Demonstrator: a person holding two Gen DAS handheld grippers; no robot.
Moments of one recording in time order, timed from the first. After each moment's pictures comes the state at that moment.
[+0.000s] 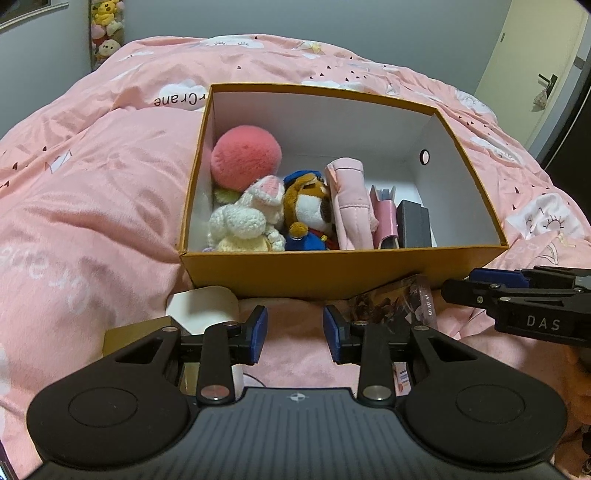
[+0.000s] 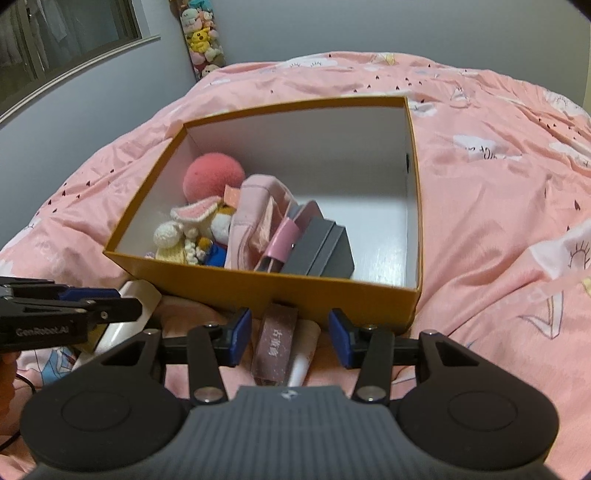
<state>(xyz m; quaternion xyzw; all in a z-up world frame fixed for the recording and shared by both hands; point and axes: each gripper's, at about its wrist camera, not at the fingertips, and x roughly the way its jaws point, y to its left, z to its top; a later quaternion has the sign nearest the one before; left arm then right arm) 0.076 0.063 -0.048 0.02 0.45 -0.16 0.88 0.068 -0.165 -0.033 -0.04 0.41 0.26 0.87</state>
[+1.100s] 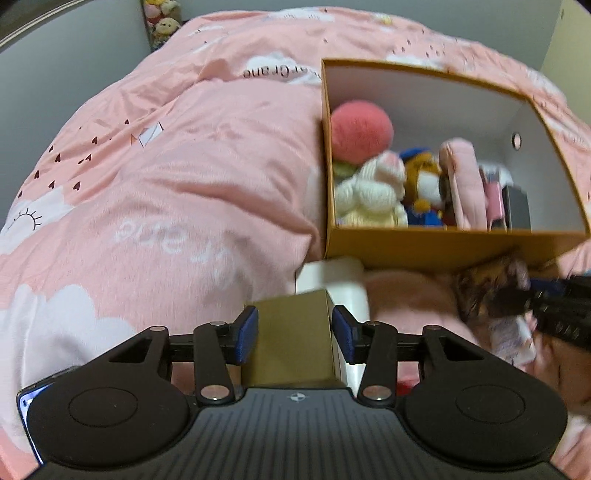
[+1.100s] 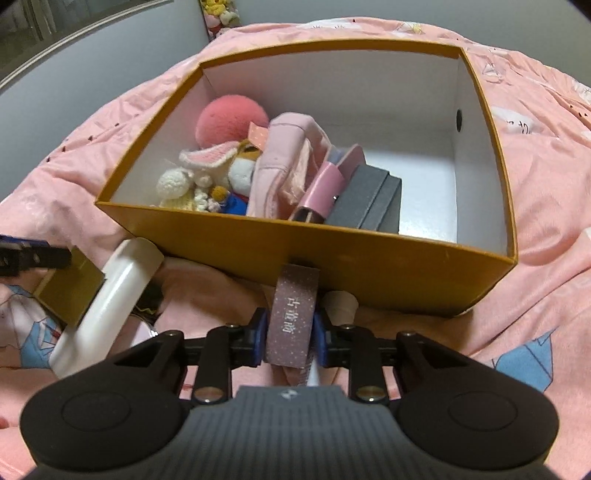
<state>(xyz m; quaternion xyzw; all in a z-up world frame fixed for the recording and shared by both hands) 0.086 0.117 -0.040 0.07 0.50 -0.05 0.86 0.074 -0.129 -0.069 -0.07 0.44 0.29 0.85</state>
